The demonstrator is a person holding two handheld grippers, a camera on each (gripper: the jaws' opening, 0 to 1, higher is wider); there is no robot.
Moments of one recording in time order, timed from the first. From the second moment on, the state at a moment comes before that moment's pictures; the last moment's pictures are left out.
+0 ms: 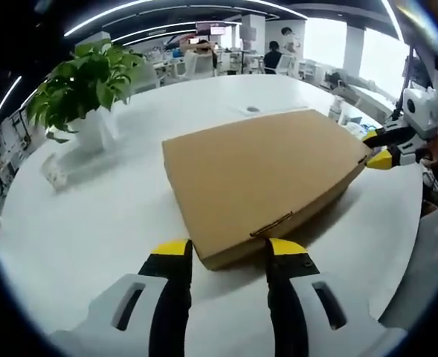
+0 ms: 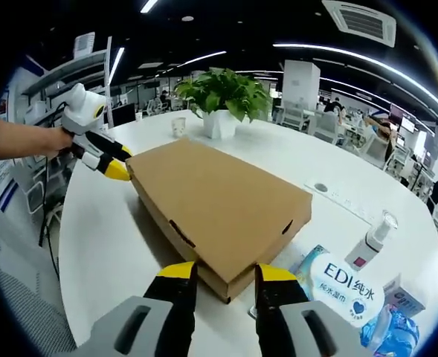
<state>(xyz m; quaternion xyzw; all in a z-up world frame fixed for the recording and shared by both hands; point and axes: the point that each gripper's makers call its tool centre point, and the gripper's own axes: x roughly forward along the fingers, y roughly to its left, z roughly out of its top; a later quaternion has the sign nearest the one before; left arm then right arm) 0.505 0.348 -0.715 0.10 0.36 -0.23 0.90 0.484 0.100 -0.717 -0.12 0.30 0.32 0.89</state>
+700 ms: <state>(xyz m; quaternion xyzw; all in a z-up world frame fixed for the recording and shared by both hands) 0.515 0.344 -0.715 0.10 0.36 -0.23 0.90 0.496 0.098 -0.716 -0.11 0.30 0.31 0.89</state>
